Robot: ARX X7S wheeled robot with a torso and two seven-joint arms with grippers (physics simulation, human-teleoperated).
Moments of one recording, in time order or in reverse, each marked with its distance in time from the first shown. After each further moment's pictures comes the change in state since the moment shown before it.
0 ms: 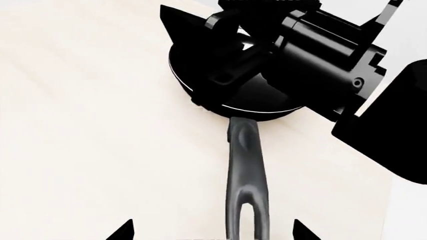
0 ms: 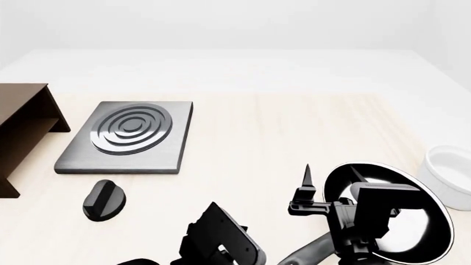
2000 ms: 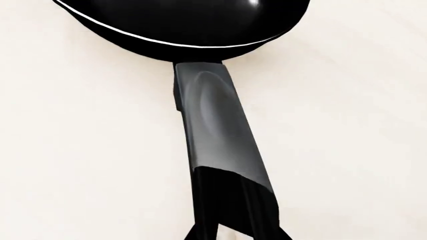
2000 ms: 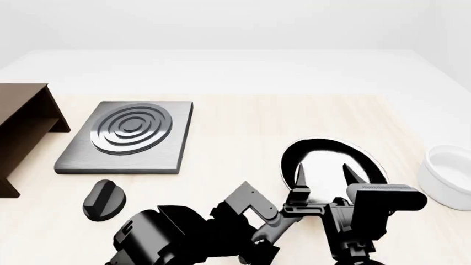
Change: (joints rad) left arm -0.343 0.028 0.399 -0.786 0.120 0.299 0.196; right arm -0.011 0.032 -0.054 -0.054 0.034 -0.018 0.034
